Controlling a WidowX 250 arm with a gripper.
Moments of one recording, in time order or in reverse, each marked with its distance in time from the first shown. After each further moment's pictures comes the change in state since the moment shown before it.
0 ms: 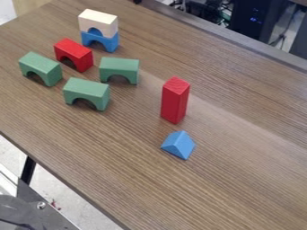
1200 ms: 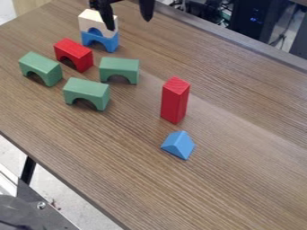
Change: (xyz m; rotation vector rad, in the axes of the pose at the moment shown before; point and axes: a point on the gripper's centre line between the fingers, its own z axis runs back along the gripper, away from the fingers) arm -0.006 0.004 -0.053 0.089 0.107 0.959
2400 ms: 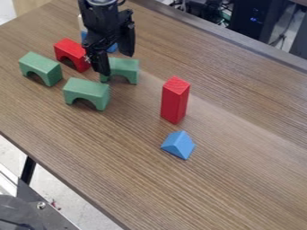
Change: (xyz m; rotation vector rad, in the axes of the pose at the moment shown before) arm -0.010 0.036 -0.050 0.038 -0.010 0.520
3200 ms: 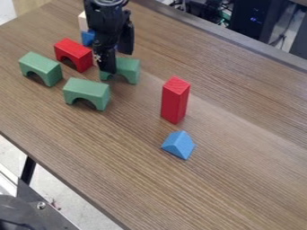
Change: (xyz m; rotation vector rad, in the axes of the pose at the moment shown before) arm 0.008 -0.019 -0.017 0.048 -0.017 0.180
